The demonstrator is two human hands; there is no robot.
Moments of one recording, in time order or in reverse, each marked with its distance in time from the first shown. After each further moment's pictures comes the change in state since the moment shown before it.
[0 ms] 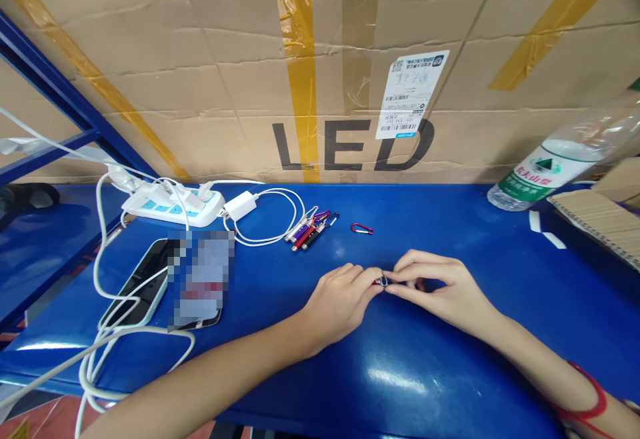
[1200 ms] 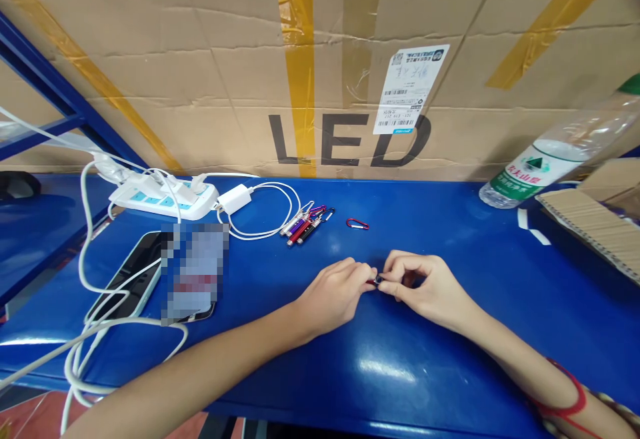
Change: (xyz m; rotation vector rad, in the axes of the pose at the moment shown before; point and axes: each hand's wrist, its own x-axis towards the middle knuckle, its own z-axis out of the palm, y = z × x) left_hand -0.001 -0.009 0.007 -0.037 0.117 0.178; right_hand 0.001 -0.006 0.012 0.129 -0.023 0.213
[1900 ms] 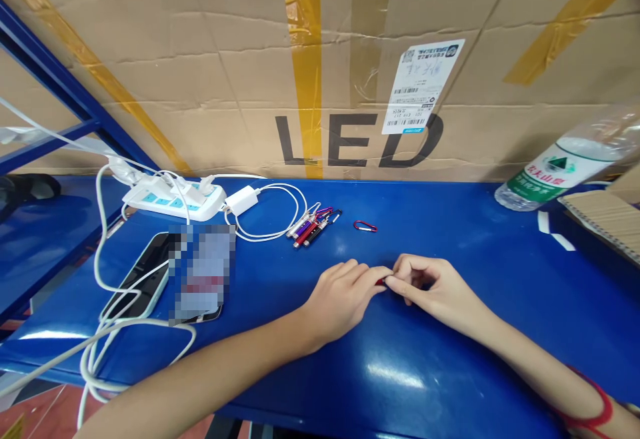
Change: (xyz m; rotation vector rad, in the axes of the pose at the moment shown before) left_hand 0.000 0.006 -0.003 0.122 -0.033 -0.116; right_hand 0.003 0.001 -0.002 0.031 -0.076 0.211
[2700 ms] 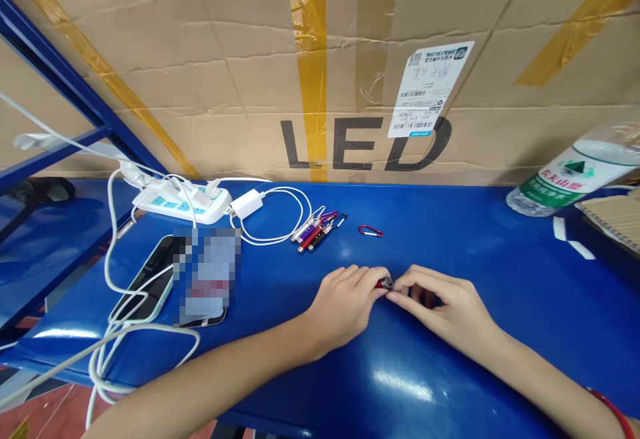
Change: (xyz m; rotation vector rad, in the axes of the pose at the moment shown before) left_hand 0.002 0.001 -0.003 -0.027 -0.069 -0.106; right_hand -0.008 0.012 0.003 -0.370 0.124 -0.344
